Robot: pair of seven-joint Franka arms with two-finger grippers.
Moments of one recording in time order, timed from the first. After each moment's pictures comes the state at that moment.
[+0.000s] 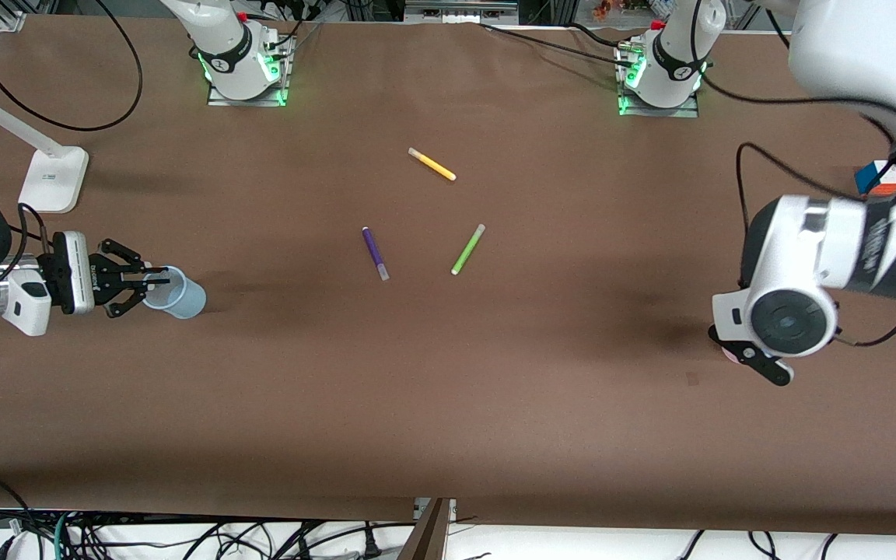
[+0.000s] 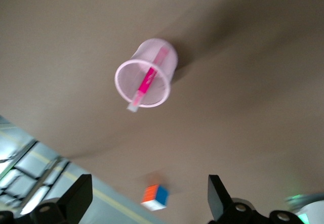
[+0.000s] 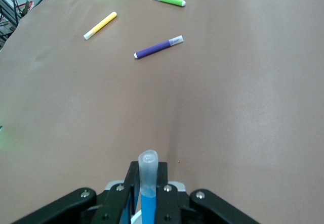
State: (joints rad) left arm -0.03 0.63 -0.22 -1.15 0.52 1.36 0.37; right arm -0.20 0.58 -0.01 -1.48 0.52 1.55 -2.02
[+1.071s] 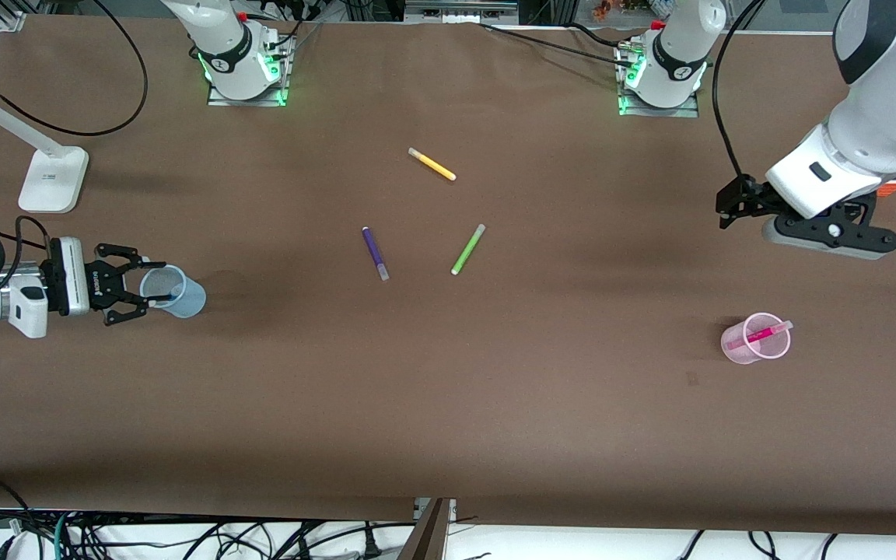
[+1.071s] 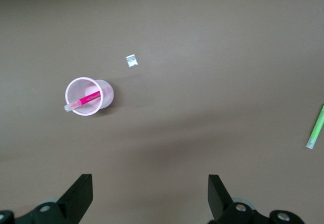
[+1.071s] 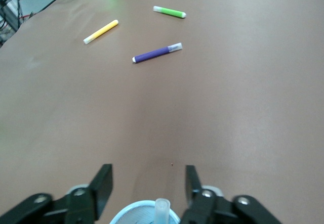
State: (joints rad) left arm 0.02 0.07 -0.18 -1.63 0.06 1.68 0.02; right arm -0.25 0.64 -0.01 -1.47 0.59 1.54 -2.08
